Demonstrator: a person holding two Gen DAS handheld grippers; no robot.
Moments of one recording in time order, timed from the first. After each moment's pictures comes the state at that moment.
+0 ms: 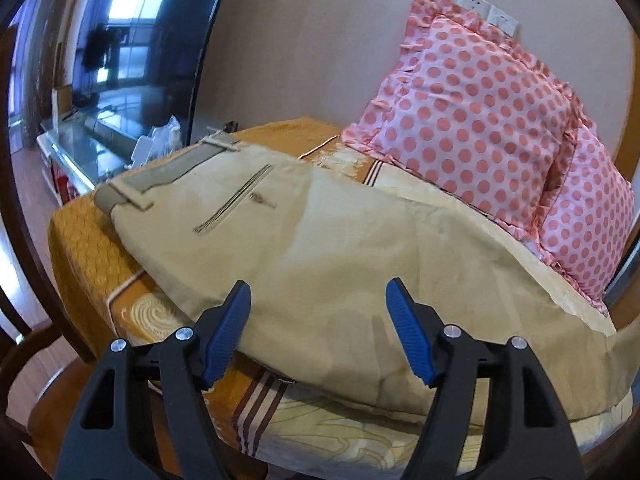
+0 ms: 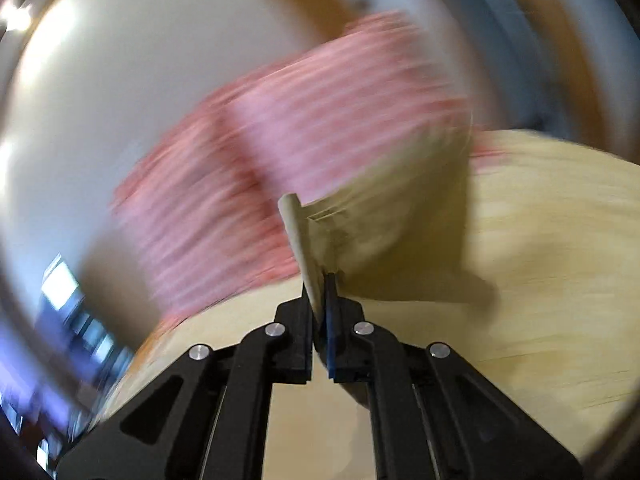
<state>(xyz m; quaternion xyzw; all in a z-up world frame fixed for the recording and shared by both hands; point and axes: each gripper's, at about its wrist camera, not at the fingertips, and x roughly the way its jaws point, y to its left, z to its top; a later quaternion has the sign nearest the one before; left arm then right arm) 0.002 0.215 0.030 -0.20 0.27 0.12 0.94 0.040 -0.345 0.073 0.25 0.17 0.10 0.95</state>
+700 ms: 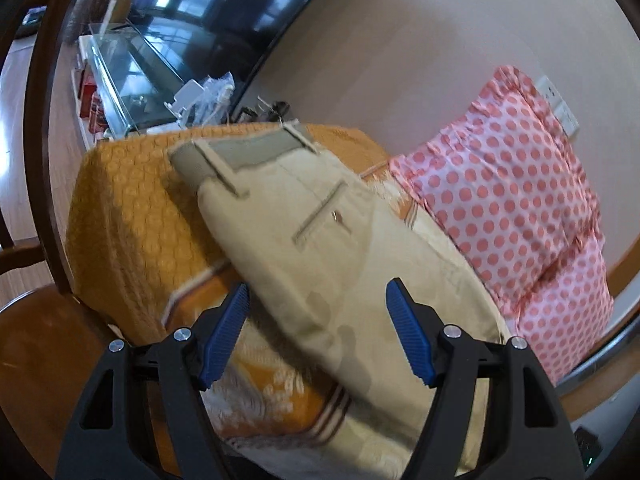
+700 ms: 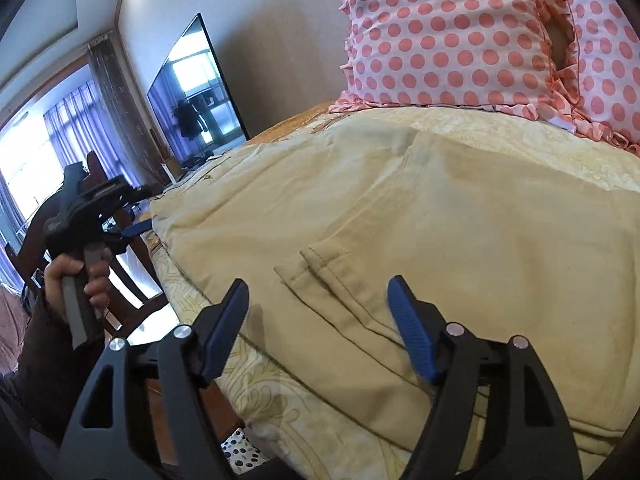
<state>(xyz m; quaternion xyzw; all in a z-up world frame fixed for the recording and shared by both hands) -0.020 0.294 0.022 -0.37 0.24 0.15 0.89 0.057 -0.091 -0.006 0.02 0.33 0.38 0.86</state>
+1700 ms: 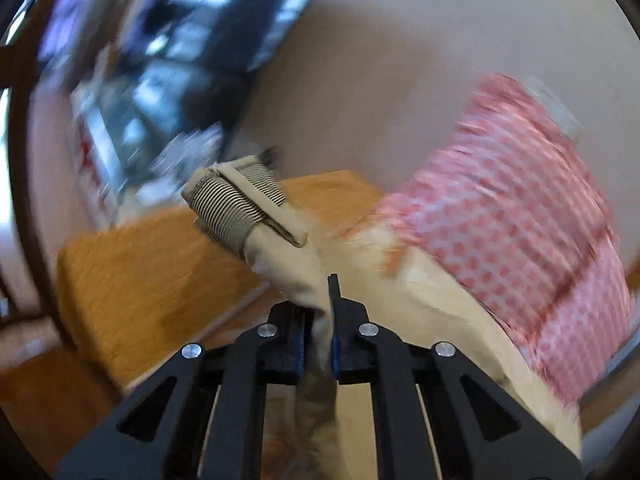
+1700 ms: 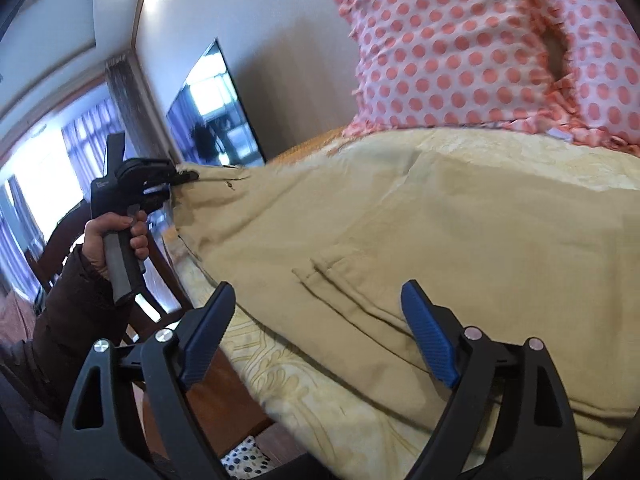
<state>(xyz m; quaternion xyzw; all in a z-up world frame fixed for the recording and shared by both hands) 0.031 0.260 0.088 -0.27 0.20 0.16 0.93 0.034 -0.124 0.003 0.06 0.28 0.40 0.87</state>
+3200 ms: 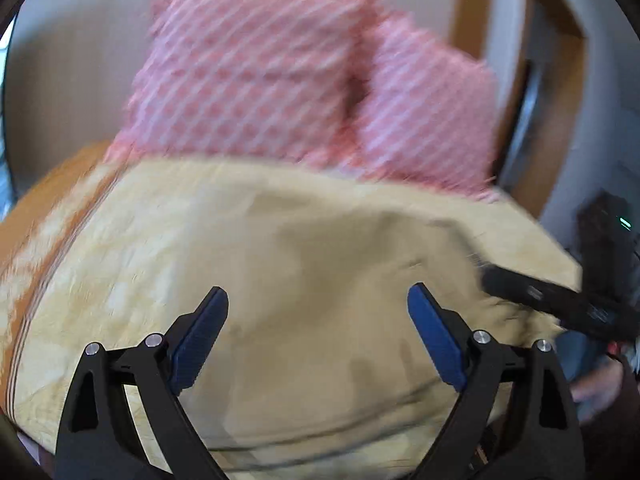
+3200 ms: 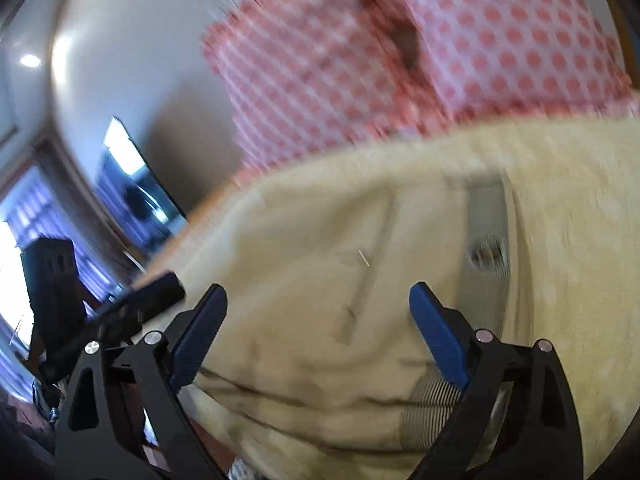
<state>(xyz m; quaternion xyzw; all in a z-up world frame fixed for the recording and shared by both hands) 0.045 0.004 0.051 -0.06 0.31 -0.14 0.94 0.084 -0.241 0.012 0.16 0.34 0.25 0.89</state>
